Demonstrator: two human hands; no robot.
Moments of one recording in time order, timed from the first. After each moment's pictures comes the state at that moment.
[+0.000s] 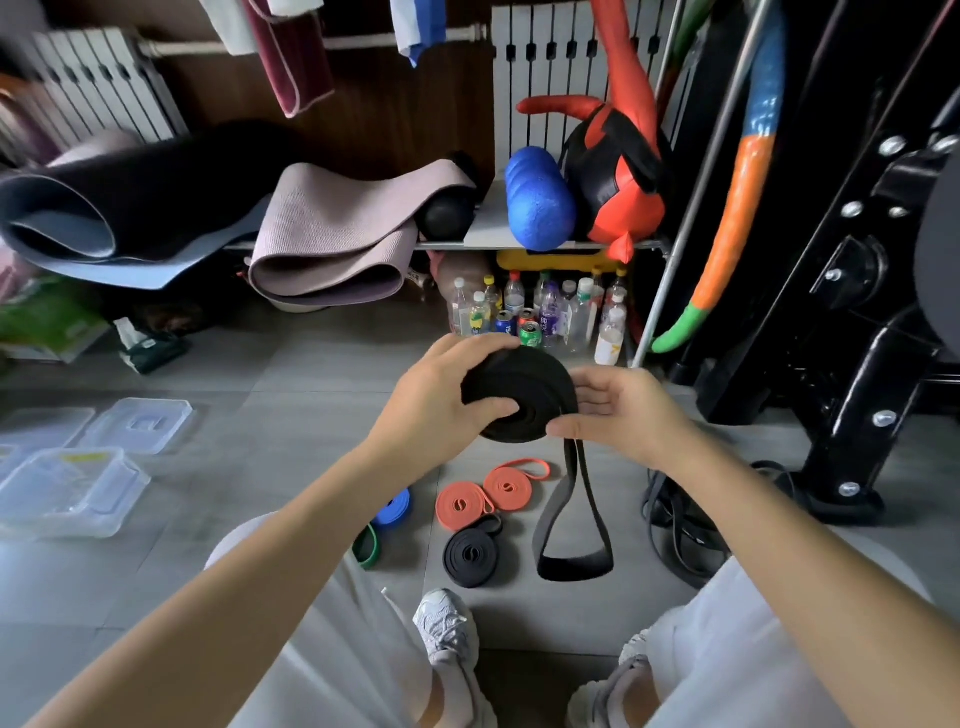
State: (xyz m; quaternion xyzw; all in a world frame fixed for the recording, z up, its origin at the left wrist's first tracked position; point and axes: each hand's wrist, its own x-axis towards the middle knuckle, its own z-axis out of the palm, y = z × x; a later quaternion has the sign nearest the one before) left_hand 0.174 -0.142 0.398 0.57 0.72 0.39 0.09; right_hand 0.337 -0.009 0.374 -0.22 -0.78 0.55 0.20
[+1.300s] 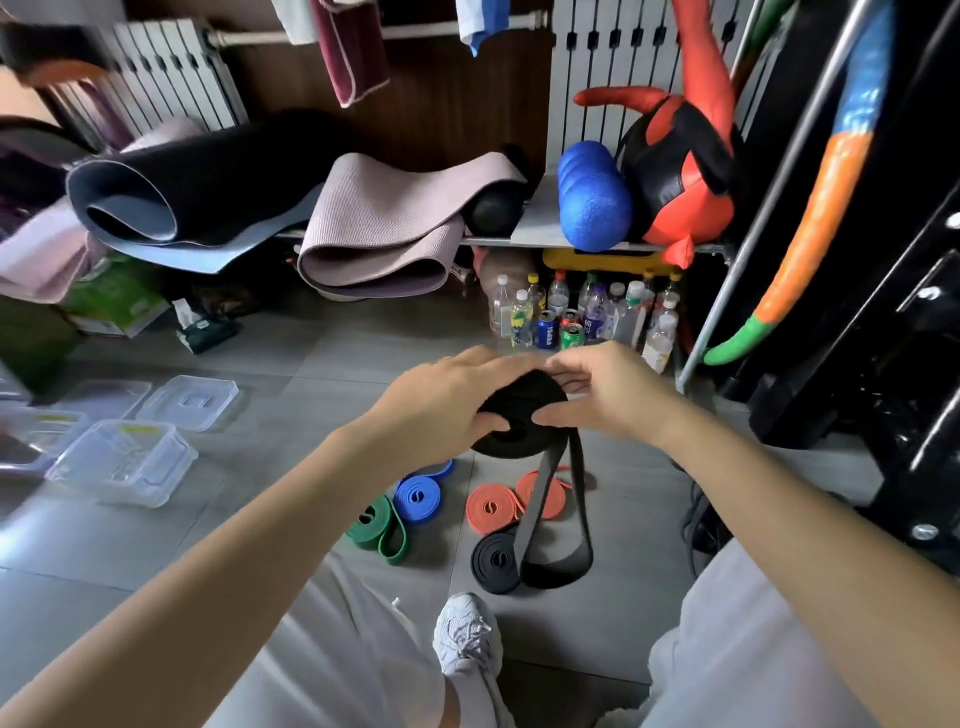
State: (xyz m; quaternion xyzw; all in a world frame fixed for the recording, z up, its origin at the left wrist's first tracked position) left_hand 0.131 -0.147 0.406 0.65 0.74 0.16 0.04; right_hand 0.270 -0.001 0.391 -0.17 -0.88 0.42 0.13
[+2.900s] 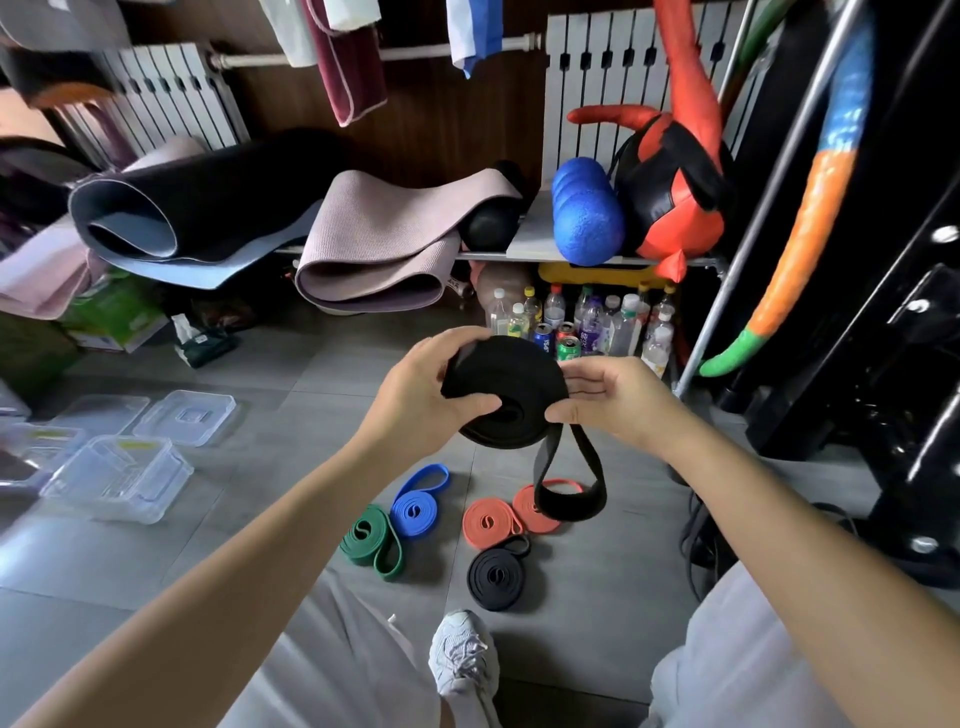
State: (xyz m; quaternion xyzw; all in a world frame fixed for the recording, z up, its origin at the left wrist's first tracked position) left_hand 0.128 -0.140 0.400 0.47 0.74 0.47 0.12; right_hand 0.280 0.019 0.381 -0.19 -0.78 0.57 0.17
